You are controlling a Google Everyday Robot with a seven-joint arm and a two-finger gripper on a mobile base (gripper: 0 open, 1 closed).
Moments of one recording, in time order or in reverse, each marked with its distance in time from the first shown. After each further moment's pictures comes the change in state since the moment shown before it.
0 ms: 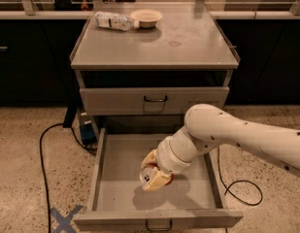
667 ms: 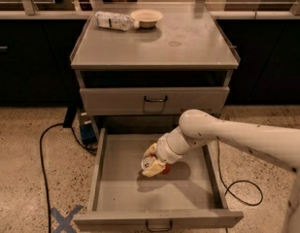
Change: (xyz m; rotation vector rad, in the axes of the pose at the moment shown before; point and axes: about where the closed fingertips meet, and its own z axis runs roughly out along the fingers) arm 0.064 -0.090 0.066 0.069 -0.023 0.111
